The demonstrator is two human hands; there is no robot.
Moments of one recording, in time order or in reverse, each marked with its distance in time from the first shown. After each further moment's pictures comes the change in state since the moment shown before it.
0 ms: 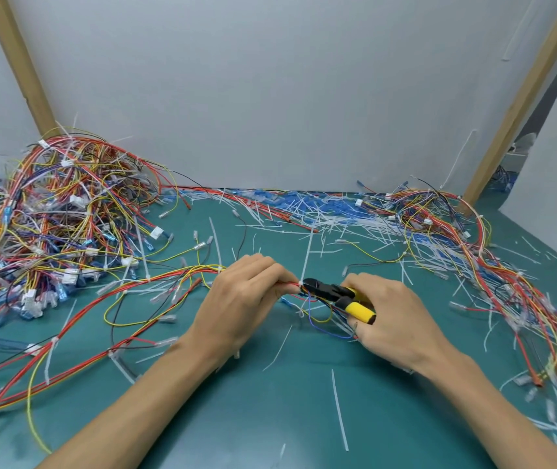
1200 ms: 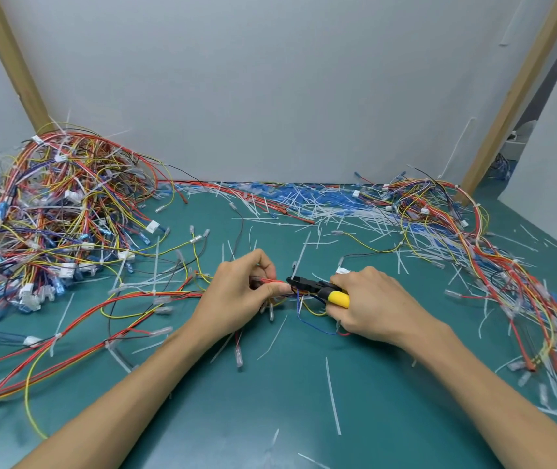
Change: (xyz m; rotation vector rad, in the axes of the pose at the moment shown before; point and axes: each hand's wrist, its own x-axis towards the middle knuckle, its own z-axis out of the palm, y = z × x) left_hand -0.009 -0.012 0.013 -0.374 -0.278 -0.618; right_hand 0.022 -0.001 0.010 -0.203 -0.188 0.052
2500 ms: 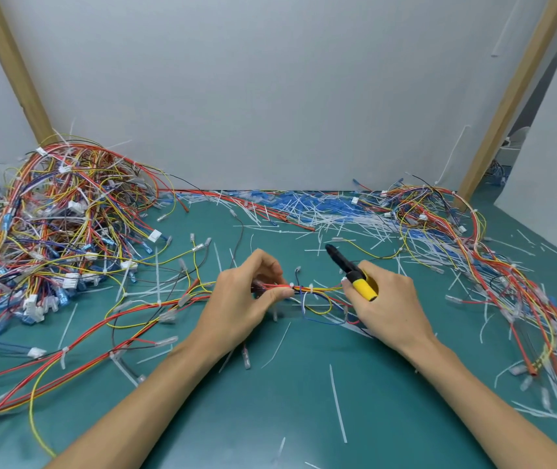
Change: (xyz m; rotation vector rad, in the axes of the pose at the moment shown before) left_hand -0.006 0.007 -0.002 -0.037 0.081 0.136; right_hand -0.010 0.009 0.012 0.446 0.417 0.189
